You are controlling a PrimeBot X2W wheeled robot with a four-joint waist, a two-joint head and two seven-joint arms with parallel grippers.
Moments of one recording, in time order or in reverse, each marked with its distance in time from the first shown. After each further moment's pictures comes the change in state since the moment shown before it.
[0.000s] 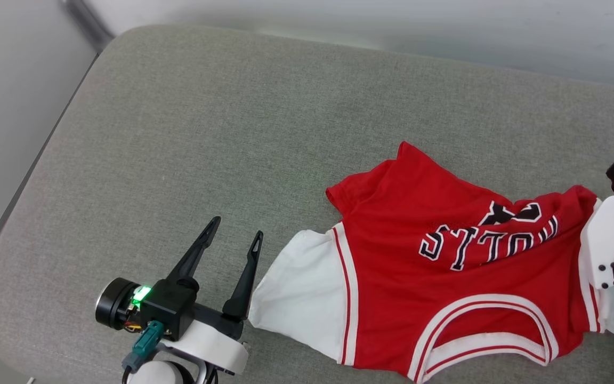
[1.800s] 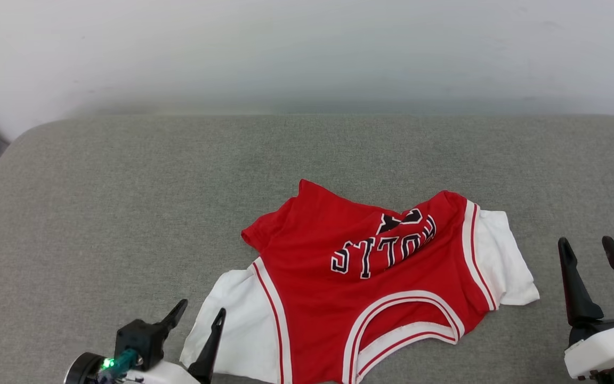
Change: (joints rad) left arm 0.198 0.039 0.087 0.000 -0.097 -0.020 0.191; right arm 0.521 0.239 -0.184 -0.529 0.139 -0.001 -0.658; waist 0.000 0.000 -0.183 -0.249
